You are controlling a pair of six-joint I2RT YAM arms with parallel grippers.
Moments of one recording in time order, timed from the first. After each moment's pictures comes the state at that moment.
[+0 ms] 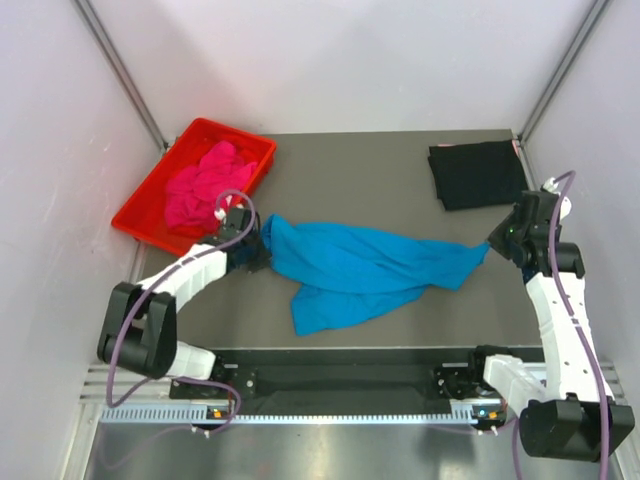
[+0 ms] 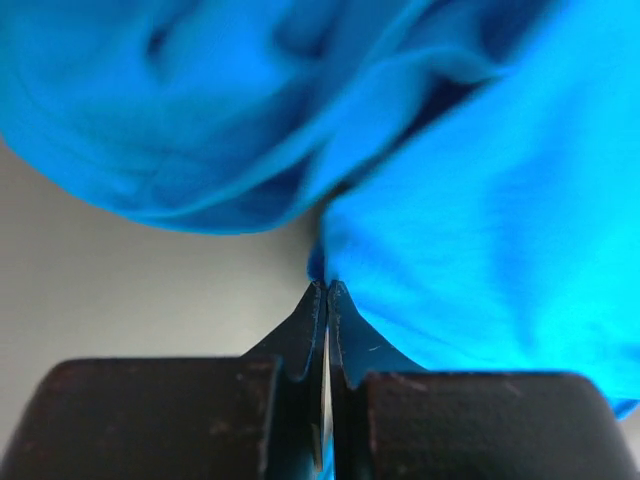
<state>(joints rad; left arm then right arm) -0.29 1.42 0.72 -0.30 0.02 -0.79 -0.09 0.93 0.97 -0.78 0.13 0.58</state>
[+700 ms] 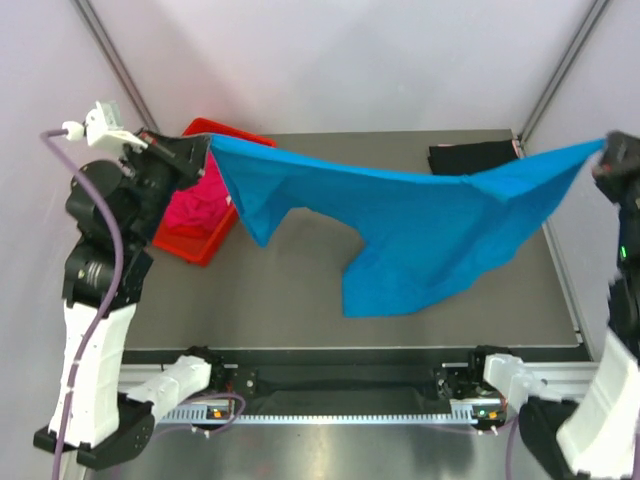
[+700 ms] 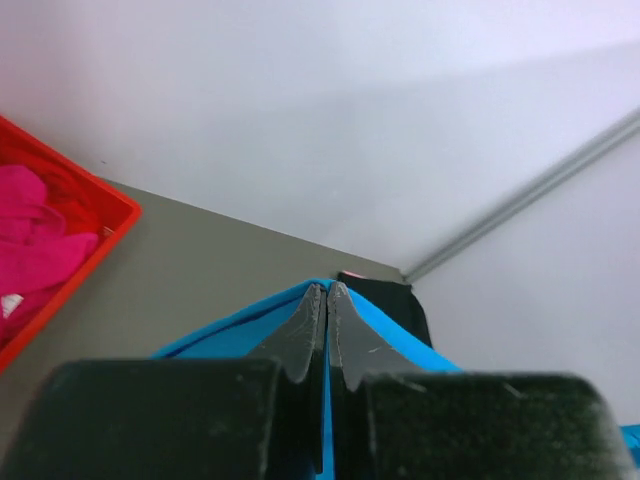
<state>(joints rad) -0.29 1.00 1.63 -0.55 -0.12 -0.65 -0.10 1.03 2.03 -0.93 0.26 0.60</state>
